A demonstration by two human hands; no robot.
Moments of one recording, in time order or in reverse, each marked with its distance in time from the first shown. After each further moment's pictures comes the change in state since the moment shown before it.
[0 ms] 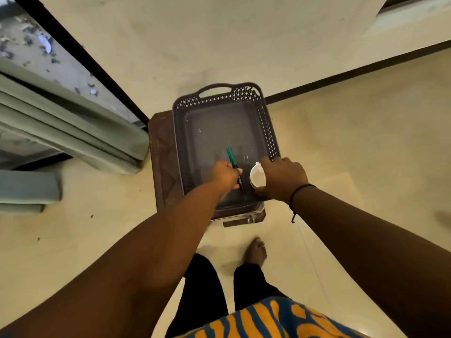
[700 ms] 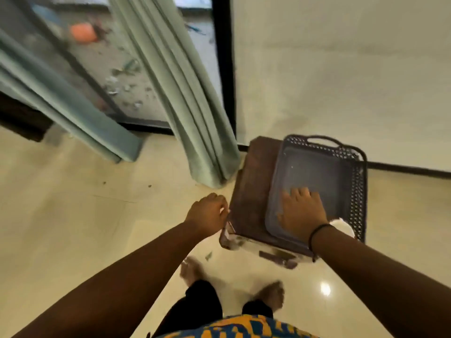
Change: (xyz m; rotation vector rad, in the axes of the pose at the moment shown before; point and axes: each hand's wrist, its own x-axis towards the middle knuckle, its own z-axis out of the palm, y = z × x) left_hand -0.098 -0.087 -0.264 0.721 0.295 0.401; right_hand 0.003 -0.186 -0.081 -0.335 0.085 -0.402
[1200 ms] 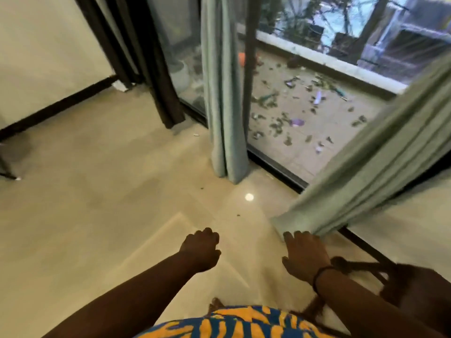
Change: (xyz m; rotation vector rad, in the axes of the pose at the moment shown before) left_hand -0.112 -0.369 -0.150 0.036 -0.051 -0.492; right_hand 0.165 -0.385 -0.097 -0.179 -0.128 -0.476
